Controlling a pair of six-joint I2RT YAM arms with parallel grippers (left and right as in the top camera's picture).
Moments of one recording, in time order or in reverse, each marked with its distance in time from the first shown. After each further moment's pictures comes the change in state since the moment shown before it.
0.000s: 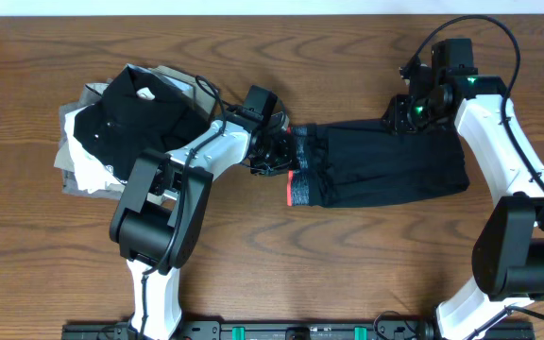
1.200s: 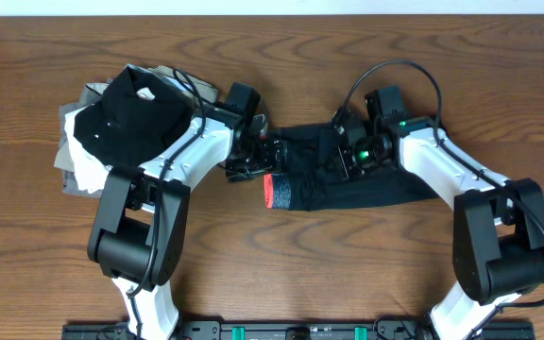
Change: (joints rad) left arm 0.060 -0.119 -0.014 -0.253 -0.153 0.114; right arm 0.231 0.017 -0.320 0.278 -0.237 -0.111
